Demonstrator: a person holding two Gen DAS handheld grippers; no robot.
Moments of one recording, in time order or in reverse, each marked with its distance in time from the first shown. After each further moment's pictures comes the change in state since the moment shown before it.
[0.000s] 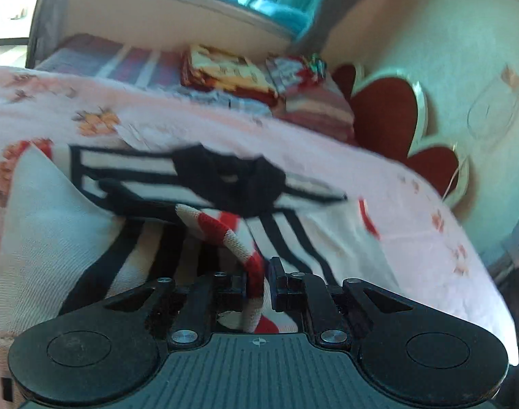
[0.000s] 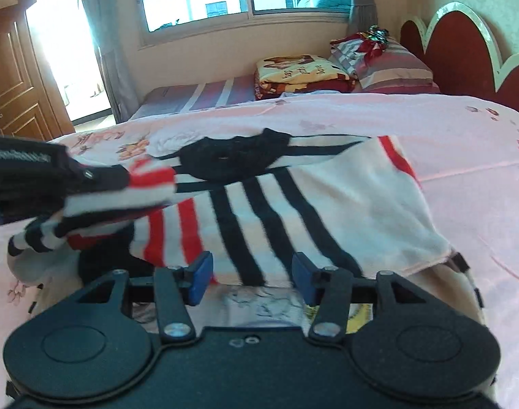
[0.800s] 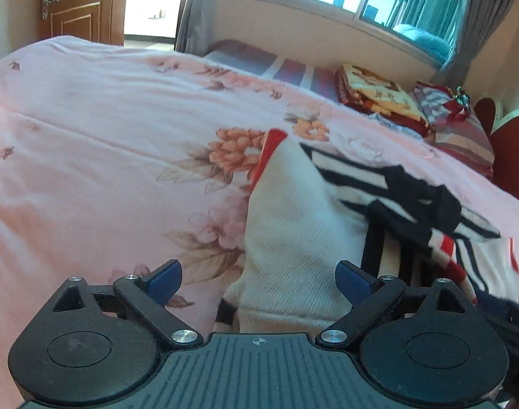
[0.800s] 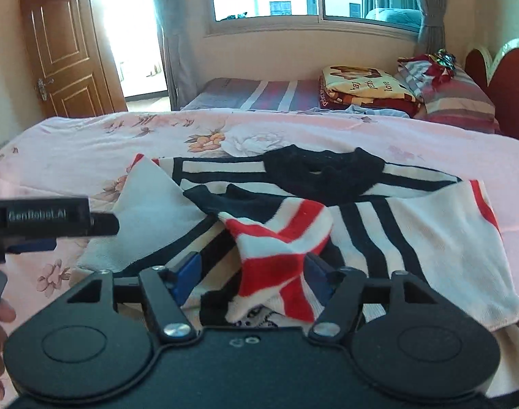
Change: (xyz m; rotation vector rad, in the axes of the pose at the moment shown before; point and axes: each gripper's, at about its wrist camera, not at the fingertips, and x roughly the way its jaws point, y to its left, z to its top) left arm -0.069 0.107 -0.045 -0.220 -0.072 0.465; right arm 0.043 0.102 0.020 -0.234 0.000 0.113
